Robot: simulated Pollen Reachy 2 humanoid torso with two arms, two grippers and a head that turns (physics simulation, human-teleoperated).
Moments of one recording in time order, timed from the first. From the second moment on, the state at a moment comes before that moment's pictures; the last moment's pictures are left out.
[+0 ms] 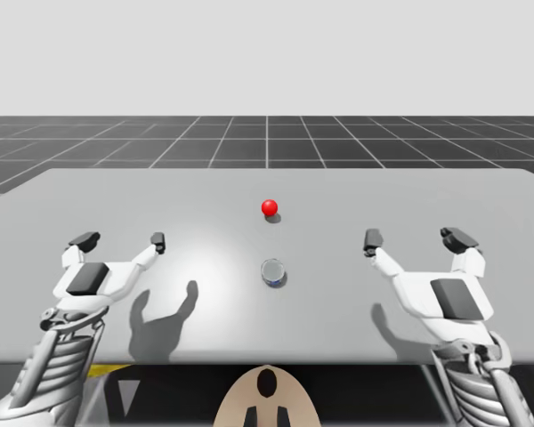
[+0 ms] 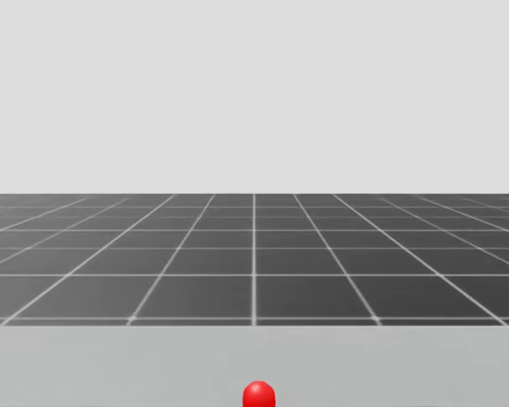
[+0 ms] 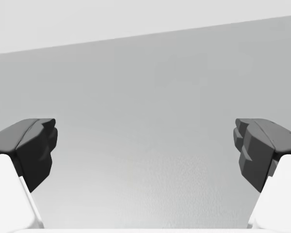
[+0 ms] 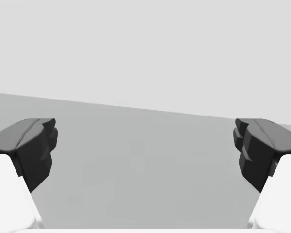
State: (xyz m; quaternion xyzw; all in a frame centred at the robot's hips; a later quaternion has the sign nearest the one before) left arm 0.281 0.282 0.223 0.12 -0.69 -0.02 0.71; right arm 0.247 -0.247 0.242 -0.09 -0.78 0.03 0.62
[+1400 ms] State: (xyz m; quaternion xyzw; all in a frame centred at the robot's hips) left arm 0.280 0.281 0.222 0.12 -0.69 -0.02 0.71; right arm 0.253 -0.244 0.229 -0.11 -0.78 0.01 0.62
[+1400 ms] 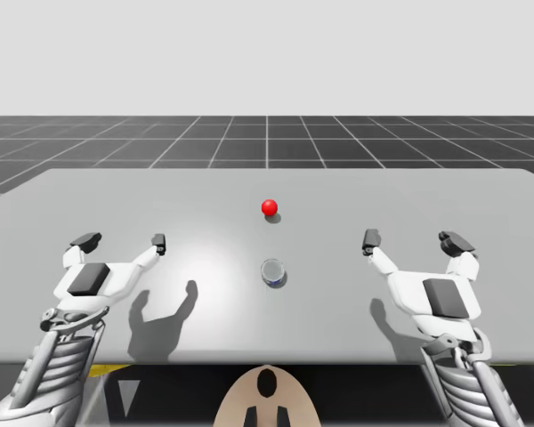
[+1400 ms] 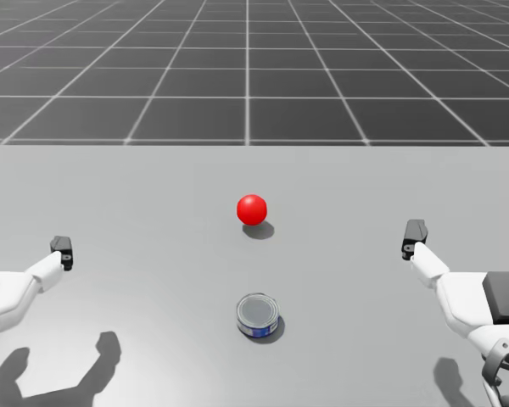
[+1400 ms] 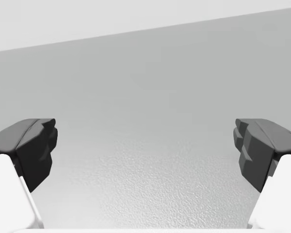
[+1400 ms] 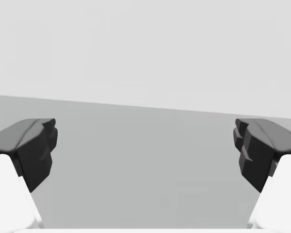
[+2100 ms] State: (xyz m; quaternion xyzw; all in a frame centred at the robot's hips) left arm 0.280 0.281 0.222 0.12 -0.69 -0.03 0.71; right arm 0.253 -0.243 0.228 -0.11 -0.78 0.01 0.62
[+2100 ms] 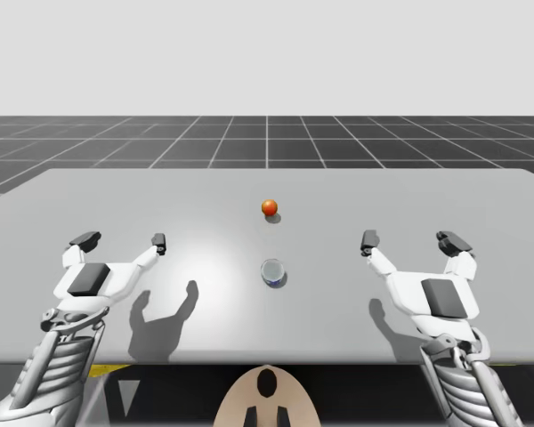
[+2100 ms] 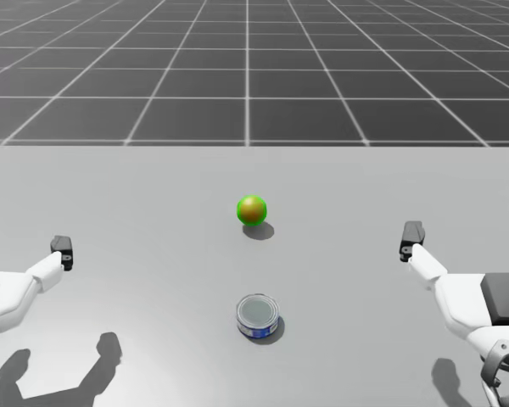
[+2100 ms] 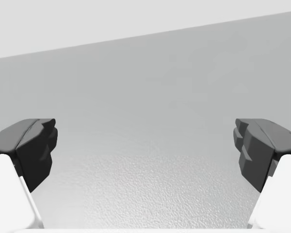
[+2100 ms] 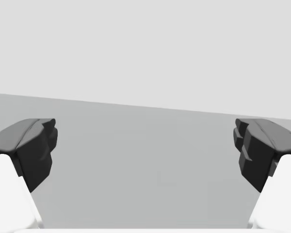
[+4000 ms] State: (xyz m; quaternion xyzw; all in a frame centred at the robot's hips) left arm 0.284 0.281 0.216 0.14 -0.68 -0.03 0.72; right arm 0.272 -0.136 0.163 0.20 -0.60 0.27 0.73
